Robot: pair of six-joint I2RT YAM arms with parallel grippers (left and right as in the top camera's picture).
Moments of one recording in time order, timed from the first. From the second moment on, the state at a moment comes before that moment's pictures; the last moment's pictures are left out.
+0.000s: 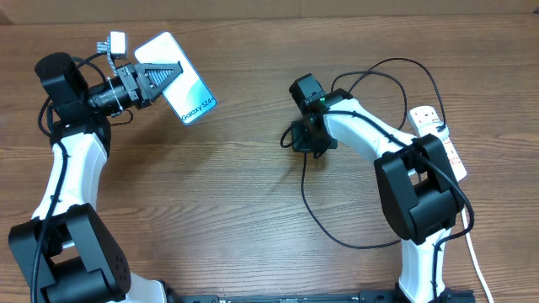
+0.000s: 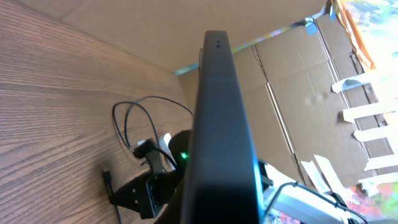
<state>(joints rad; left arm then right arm) 0.29 1.69 1.14 0.23 1.38 -0.83 0.46 2.12 1.50 -0.82 -0.08 0.42</state>
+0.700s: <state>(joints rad) 0.15 1.69 1.14 0.28 1.40 -0.83 0.44 1.74 1.56 -1.21 -0.76 -0.04</state>
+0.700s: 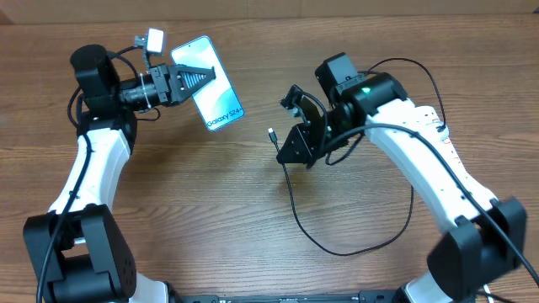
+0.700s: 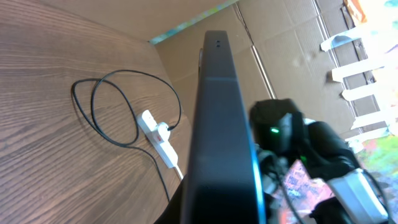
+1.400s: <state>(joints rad) 0.14 1.69 1.14 0.28 1.37 -0.84 0.44 1.18 1.19 -0.80 -0.46 0.09</state>
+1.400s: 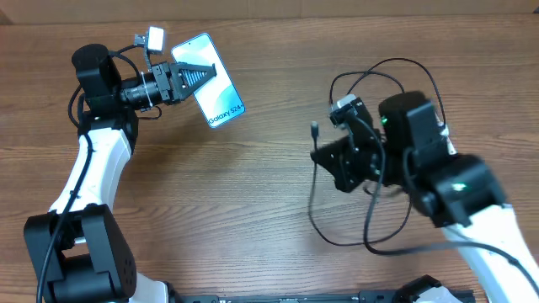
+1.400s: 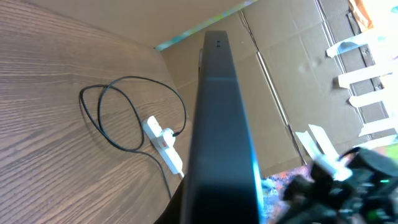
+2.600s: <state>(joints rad) 0.09 1.69 1.14 0.46 1.48 -0.94 0.60 1.44 1.13 -0.45 -0.67 0.12</state>
